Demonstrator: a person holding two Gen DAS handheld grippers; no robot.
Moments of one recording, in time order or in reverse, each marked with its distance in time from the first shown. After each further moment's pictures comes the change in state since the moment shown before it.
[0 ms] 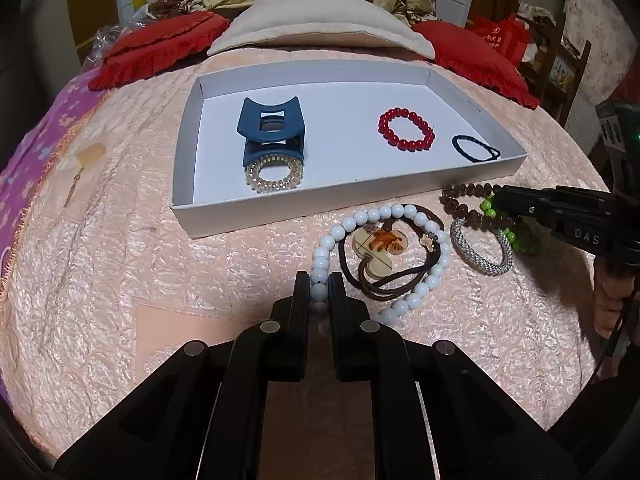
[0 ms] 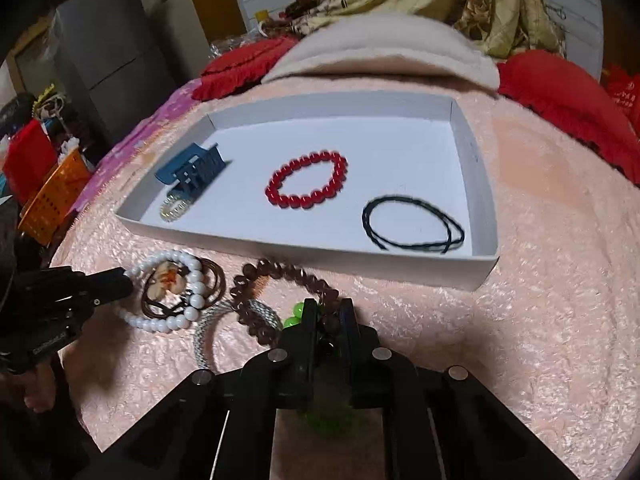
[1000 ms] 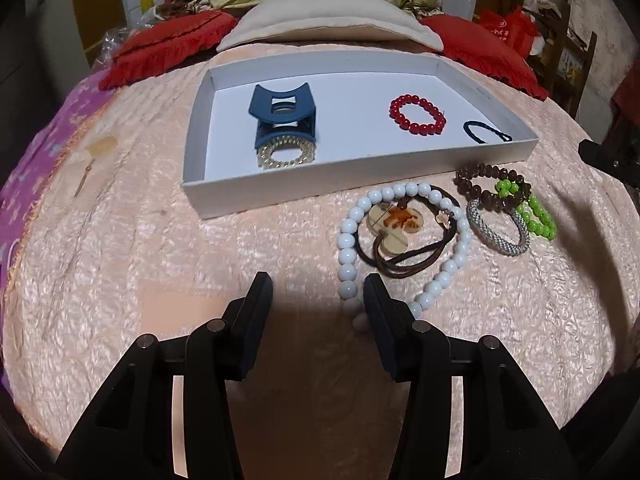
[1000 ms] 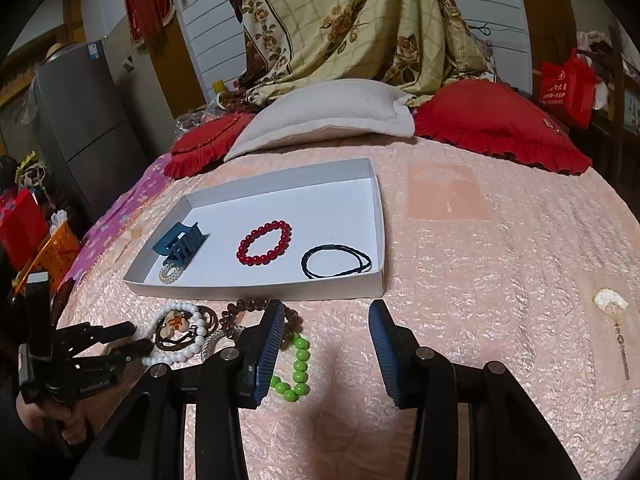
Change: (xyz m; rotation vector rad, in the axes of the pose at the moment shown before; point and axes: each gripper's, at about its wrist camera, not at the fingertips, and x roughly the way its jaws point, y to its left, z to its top) left arm 0.005 0.001 -0.016 0.008 0.003 0.059; right arm -0.082 -0.024 -0.015 0.155 -0.206 -0.099
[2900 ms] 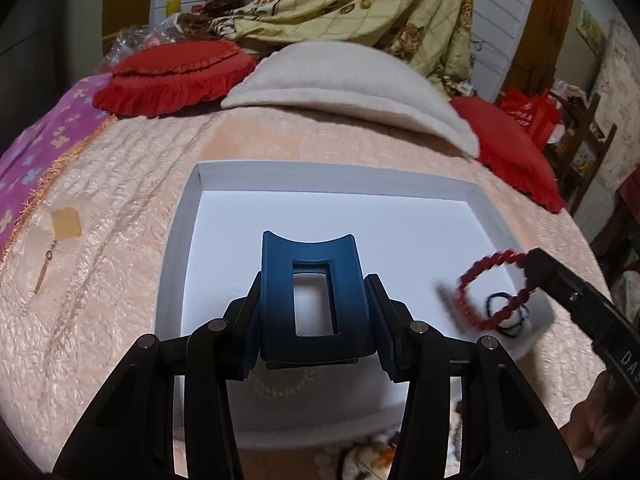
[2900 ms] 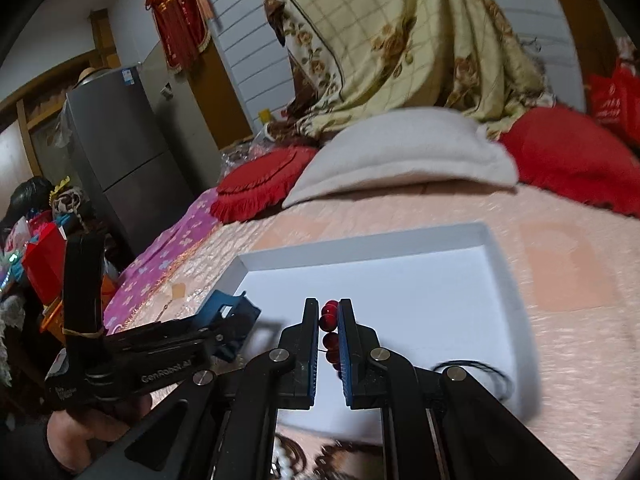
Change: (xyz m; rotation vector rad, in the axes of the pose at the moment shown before) left arm 0.043 0.032 0.119 -0.195 -0.132 -0.071; right arm 0.088 0.066 0.069 0.009 -0.108 0.200
